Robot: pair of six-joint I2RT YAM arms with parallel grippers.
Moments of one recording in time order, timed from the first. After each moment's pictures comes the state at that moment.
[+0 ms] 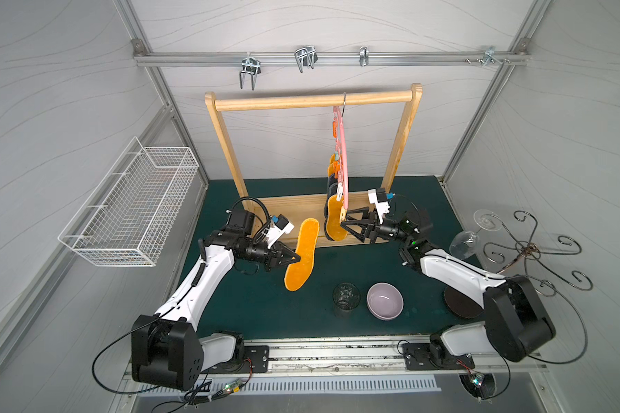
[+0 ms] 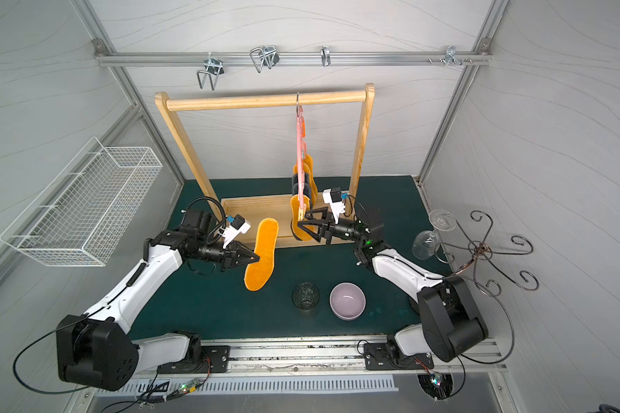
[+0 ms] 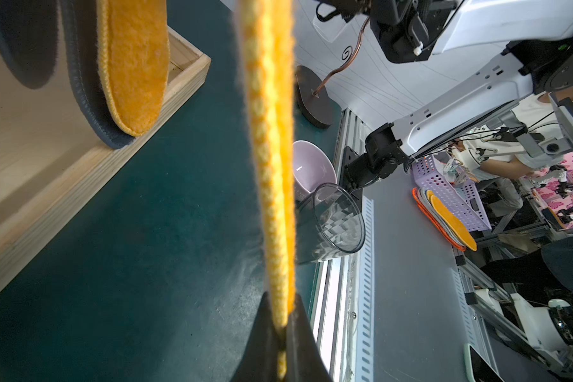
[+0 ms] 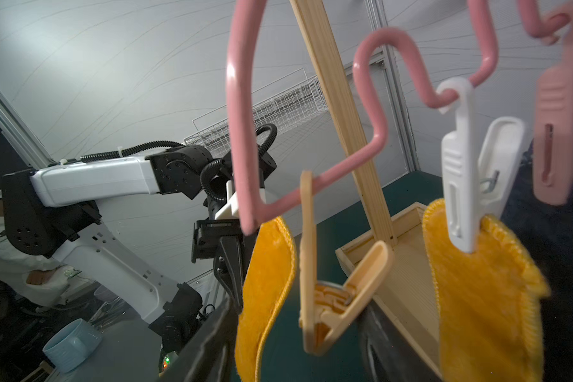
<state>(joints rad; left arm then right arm) -0.14 1.25 1.01 -0.91 1.11 0.50 0.50 1.36 0.76 0.76 -0.92 0.45</state>
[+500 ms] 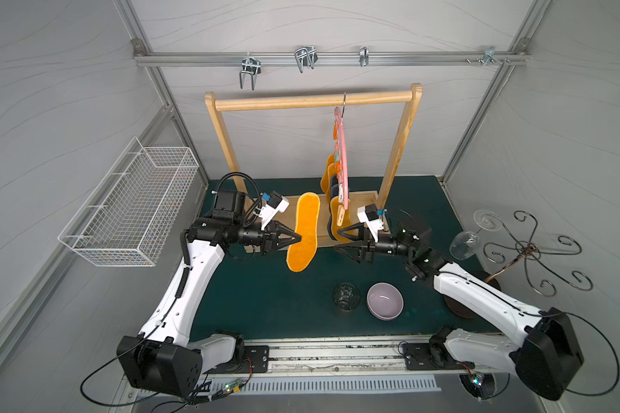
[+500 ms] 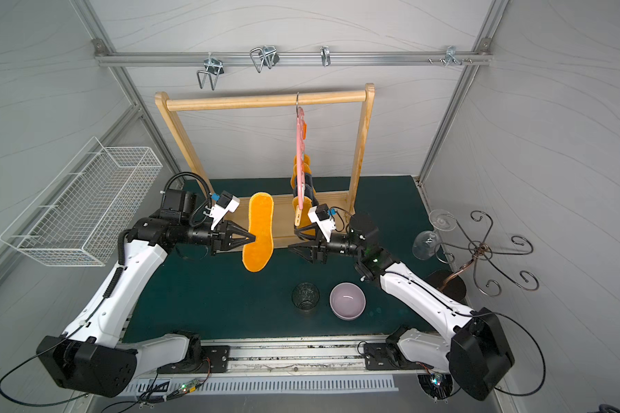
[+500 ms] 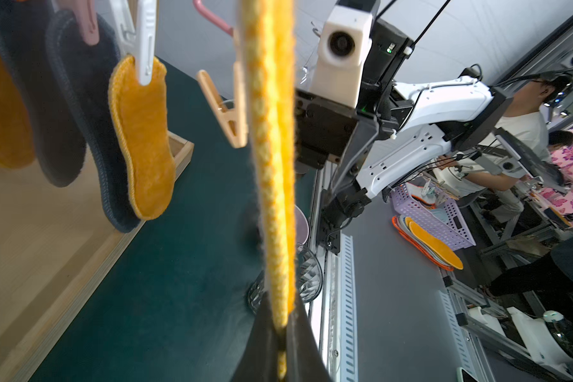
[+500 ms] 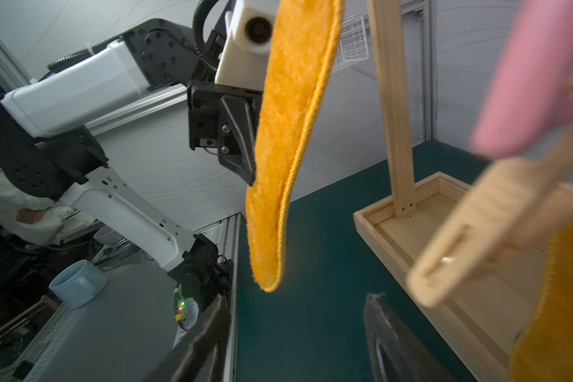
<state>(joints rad) -0.14 1.22 1.27 -0.99 1.22 0.41 0.71 1.15 0.80 0.27 -0.81 0.19</state>
